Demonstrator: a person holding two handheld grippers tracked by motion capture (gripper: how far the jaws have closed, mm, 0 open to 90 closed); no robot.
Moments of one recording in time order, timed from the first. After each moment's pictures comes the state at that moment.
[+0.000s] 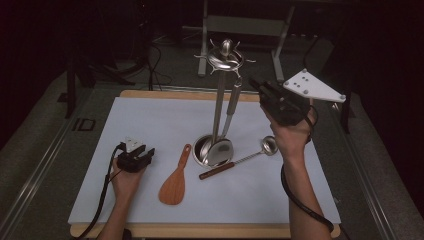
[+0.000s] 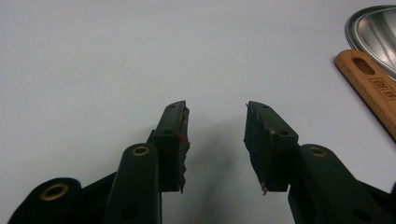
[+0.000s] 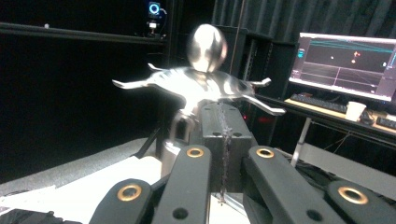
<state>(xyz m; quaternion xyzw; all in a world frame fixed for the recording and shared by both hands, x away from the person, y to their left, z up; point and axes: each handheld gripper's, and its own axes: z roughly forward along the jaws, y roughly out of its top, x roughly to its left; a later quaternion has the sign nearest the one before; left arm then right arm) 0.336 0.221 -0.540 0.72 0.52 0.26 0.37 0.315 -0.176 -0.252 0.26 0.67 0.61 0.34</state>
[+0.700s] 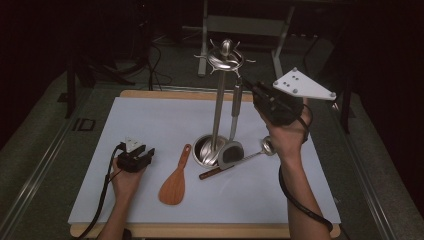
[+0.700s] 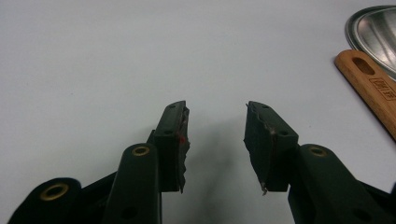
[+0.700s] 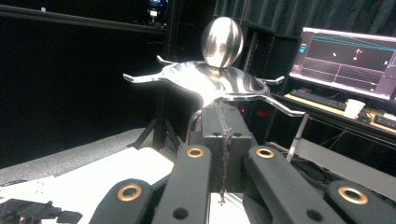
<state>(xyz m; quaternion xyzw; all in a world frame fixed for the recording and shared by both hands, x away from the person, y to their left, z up) 0.337 0.221 -0.540 0.72 0.52 0.26 0.37 0.315 -0.163 -0.250 0.25 0.69 0.59 0.34</state>
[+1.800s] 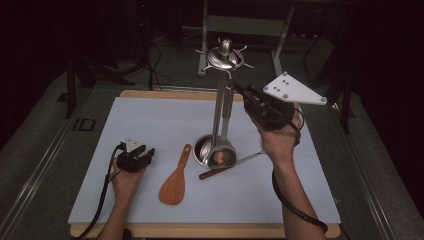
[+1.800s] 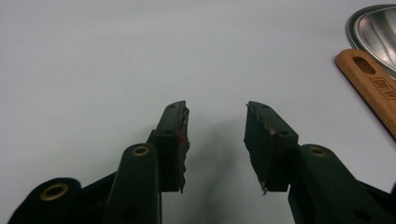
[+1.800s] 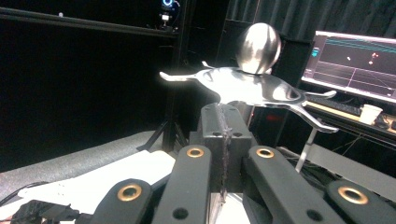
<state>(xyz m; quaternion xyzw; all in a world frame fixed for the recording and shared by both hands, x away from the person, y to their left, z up) 0.337 0.222 -0.540 0.73 0.52 0.26 0.37 0.305 -0.145 -0.253 0.24 0.69 0.60 0.33</state>
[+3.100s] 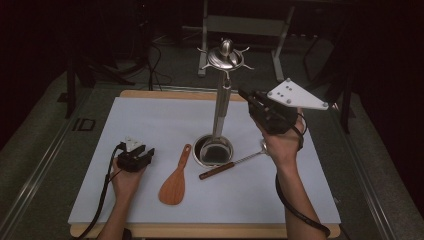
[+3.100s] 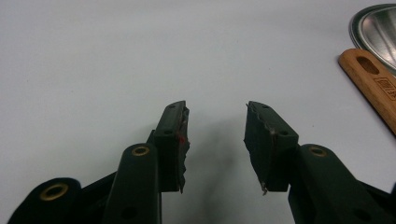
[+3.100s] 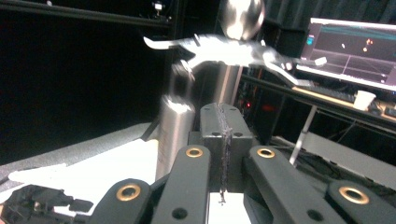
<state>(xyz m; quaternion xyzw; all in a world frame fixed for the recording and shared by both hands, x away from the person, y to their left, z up) 0.338 0.222 -0.540 0.72 0.53 0.26 0.36 0.308 -0.159 -0.269 0.26 0.69 0.59 0.33</state>
